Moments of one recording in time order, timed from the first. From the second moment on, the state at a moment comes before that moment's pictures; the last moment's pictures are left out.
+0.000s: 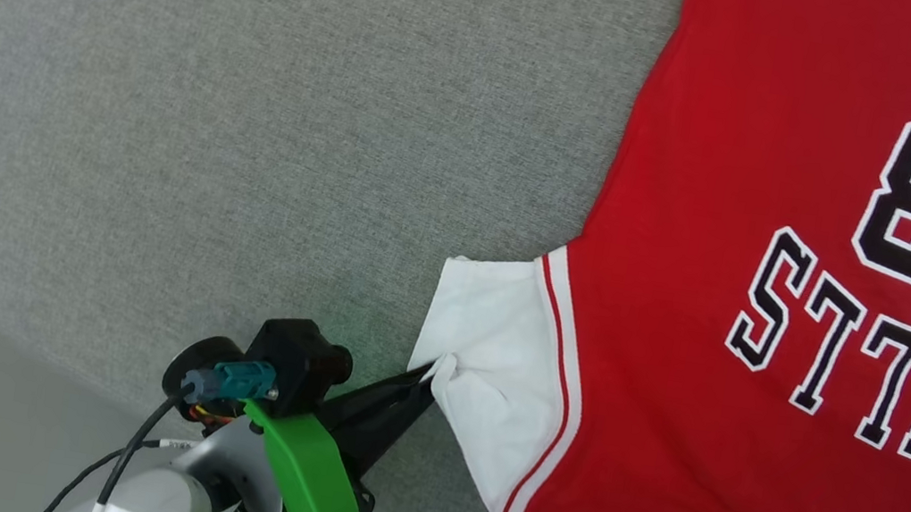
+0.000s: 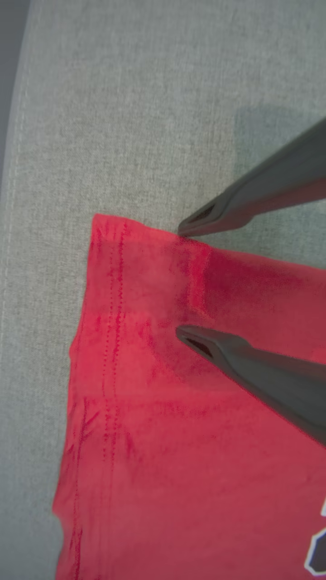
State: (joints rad) left arm -0.29 0.58 -0.77 -0.29 -0.74 0.07 0.18; right arm -1.15 -0.60 -0.11 0.39 0.32 0.13 1.25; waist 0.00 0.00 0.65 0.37
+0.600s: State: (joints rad) left arm -0.31 0.56 -0.78 -0.26 -0.74 0.06 0.17; right arm -1.14 -0.64 -0.05 0.43 0.34 0.13 1.23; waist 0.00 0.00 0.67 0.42
